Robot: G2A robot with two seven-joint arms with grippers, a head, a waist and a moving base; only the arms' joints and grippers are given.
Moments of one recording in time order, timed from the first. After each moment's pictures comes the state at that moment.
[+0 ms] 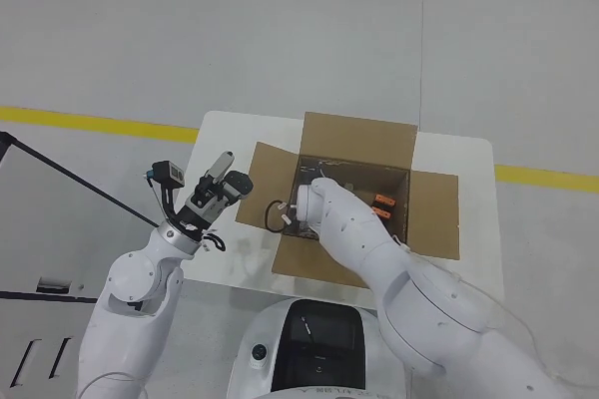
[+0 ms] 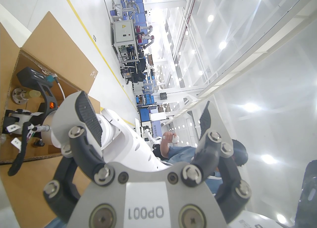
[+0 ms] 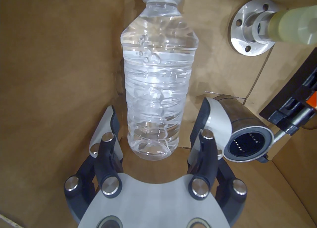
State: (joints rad) left arm 1.69 -1.23 -1.58 -2.00 -0.32 -0.09 -0.47; right arm -0.54 -1.92 0.54 -0.20 -0.54 0.47 0.67
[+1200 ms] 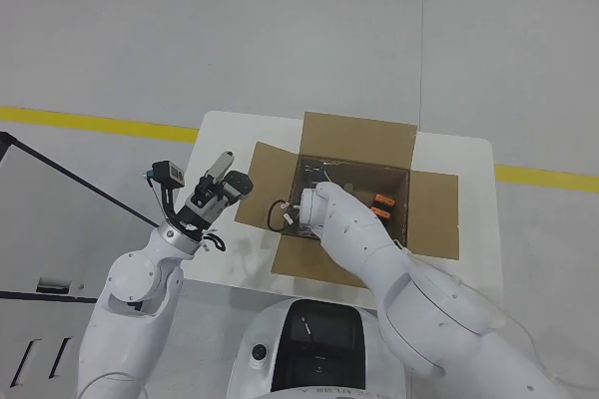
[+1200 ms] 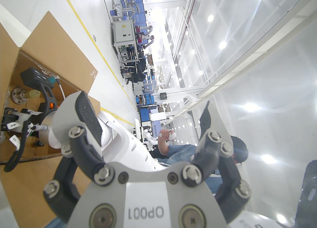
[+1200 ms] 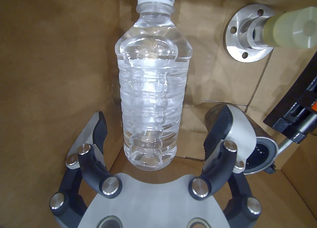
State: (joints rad) left arm 1.69 -1.23 -1.58 -2.00 -0.32 -0.09 -0.47; right arm -0.56 -1.92 0.59 -0.19 -0.53 0.45 0.55
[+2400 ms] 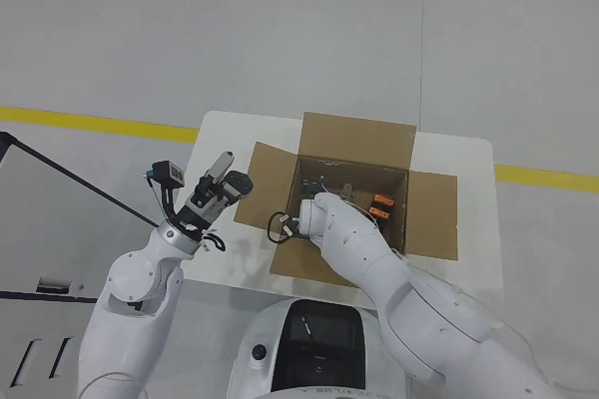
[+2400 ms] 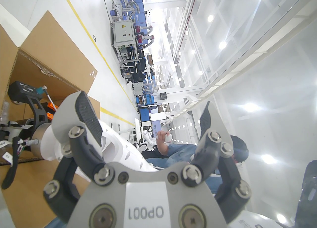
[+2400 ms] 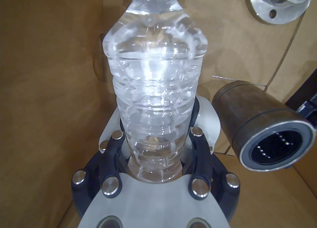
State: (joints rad) left arm 1.69 -1.23 -1.58 -2.00 -0.32 -0.09 -0.47; right arm -0.62 -1.91 0.61 -0.23 -0.59 0.47 0.64
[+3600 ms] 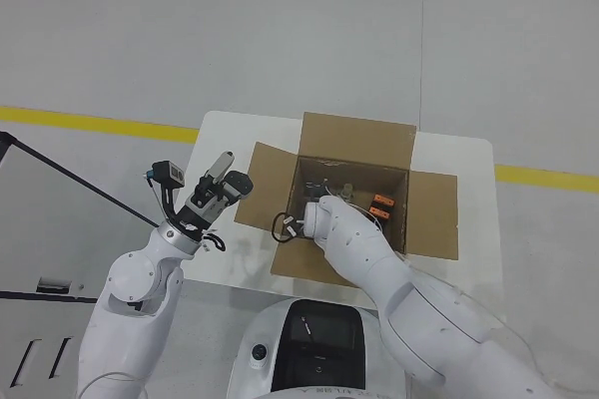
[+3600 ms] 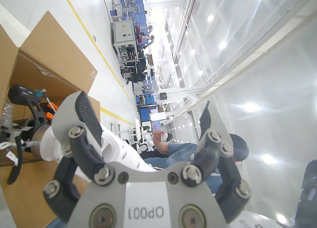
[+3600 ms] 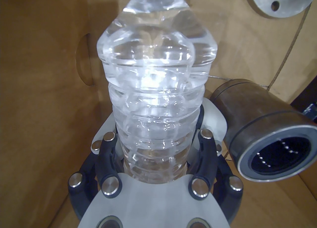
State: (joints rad) left arm 1.69 -1.23 -1.58 -2.00 -0.32 -0.09 -0.47; right arm -0.63 -1.91 0.65 -0.19 -0.62 0.43 0.62
